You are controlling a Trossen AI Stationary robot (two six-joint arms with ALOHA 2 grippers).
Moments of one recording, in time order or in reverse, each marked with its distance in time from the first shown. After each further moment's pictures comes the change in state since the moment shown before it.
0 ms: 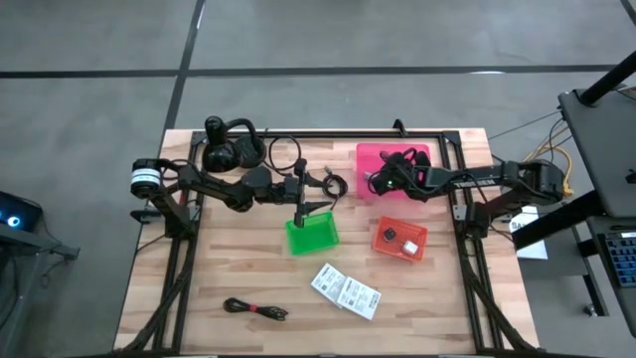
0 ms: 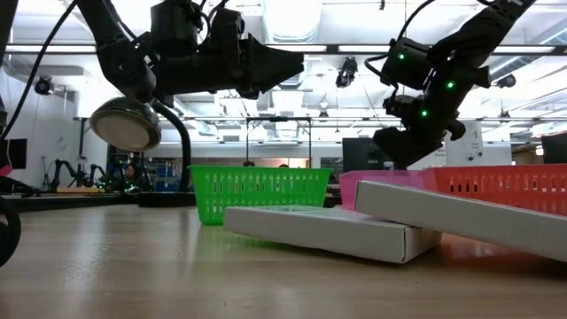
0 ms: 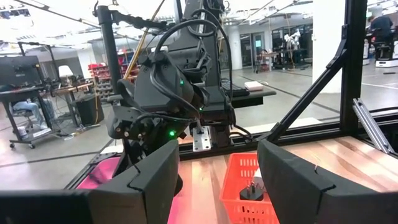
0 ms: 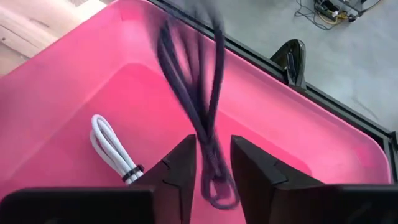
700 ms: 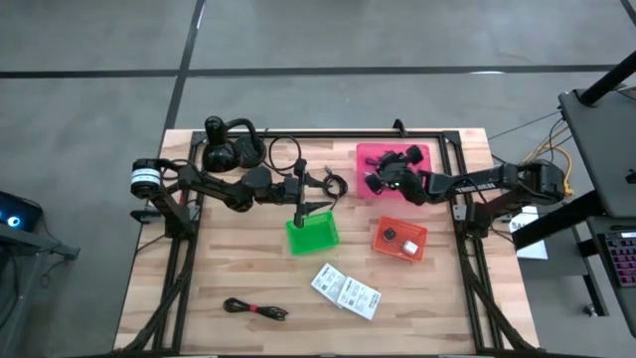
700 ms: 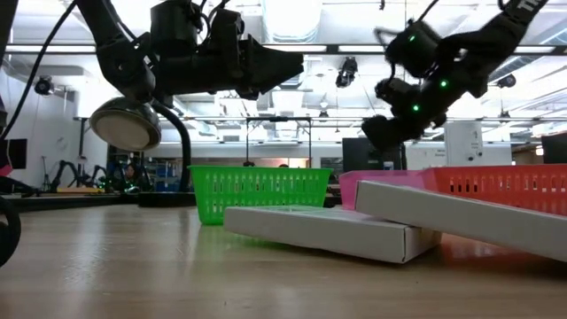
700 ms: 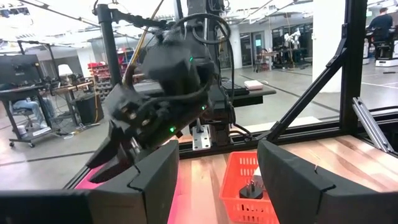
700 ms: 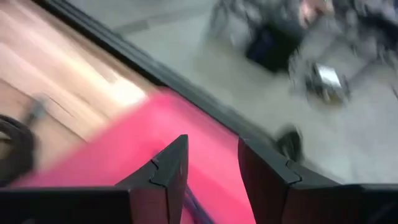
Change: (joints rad) left arm 0.000 0.000 -0.003 -0.001 0.000 -0.001; right arm 0.039 -0.006 -0.097 0.499 0.093 -0.368
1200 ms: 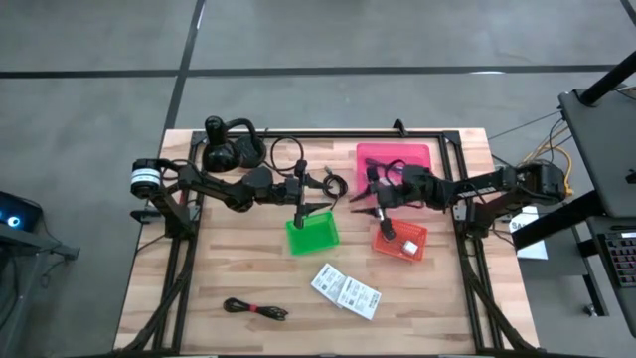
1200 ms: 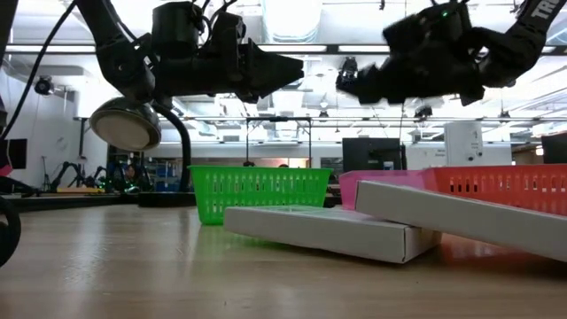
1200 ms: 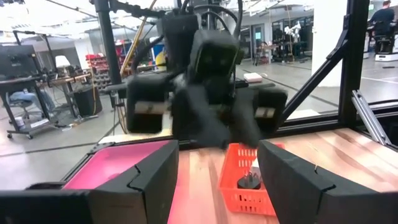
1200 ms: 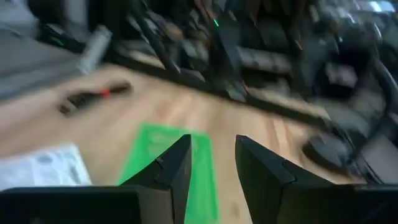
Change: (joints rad) left arm 0.000 0.000 -0.001 -0.034 -0.001 -0.002; right arm 0.021 -0.008 -0.107 0.578 -1.279 -0.403
